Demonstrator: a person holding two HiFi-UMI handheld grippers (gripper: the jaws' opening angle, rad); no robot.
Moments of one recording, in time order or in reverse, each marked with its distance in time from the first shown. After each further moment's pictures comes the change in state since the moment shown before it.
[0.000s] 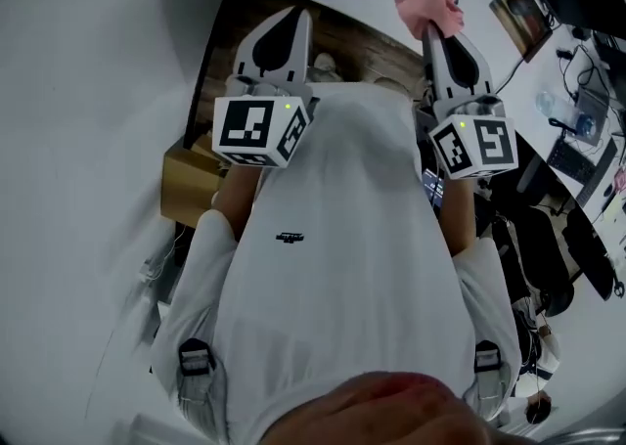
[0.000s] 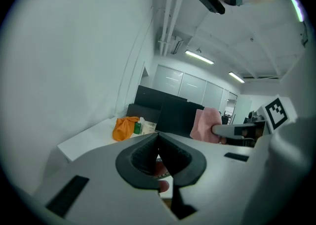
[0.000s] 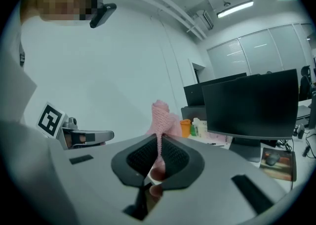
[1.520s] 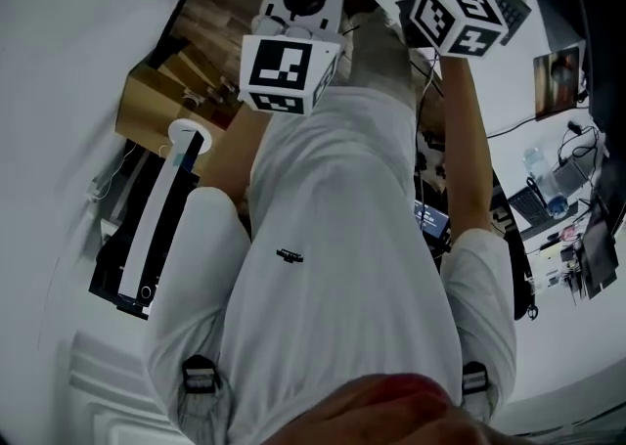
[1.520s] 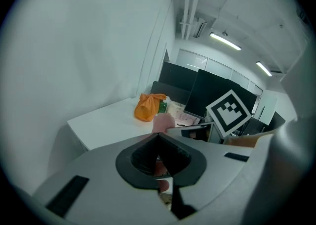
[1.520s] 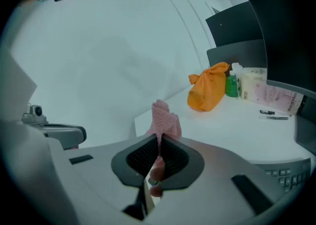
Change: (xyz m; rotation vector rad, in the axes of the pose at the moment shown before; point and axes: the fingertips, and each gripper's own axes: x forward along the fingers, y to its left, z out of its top) left arm 0.095 0.105 -0.106 -0.094 0.147 0.231; right arm 0.273 -0.004 -0.157 0.030 0.415 0.291
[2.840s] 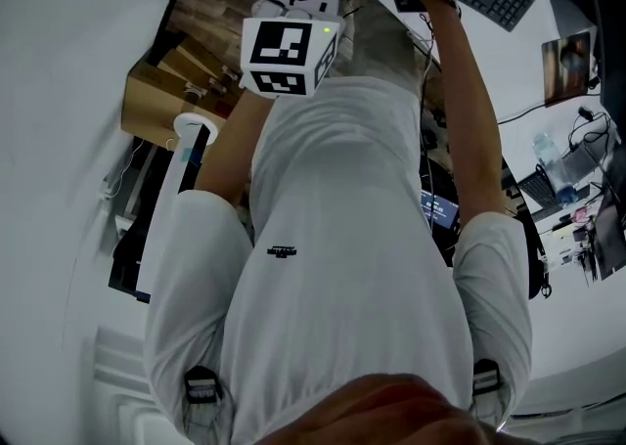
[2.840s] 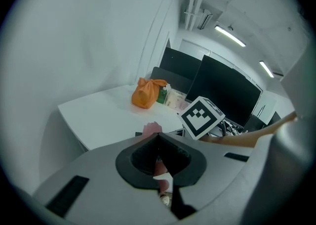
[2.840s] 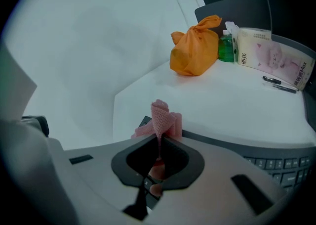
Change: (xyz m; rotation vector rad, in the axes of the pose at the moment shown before) left arm 0.048 -0.001 -0.042 -0.040 0.117 -0.023; right arm 0.069 -0.063 -0.073 0.075 0.280 -0.086
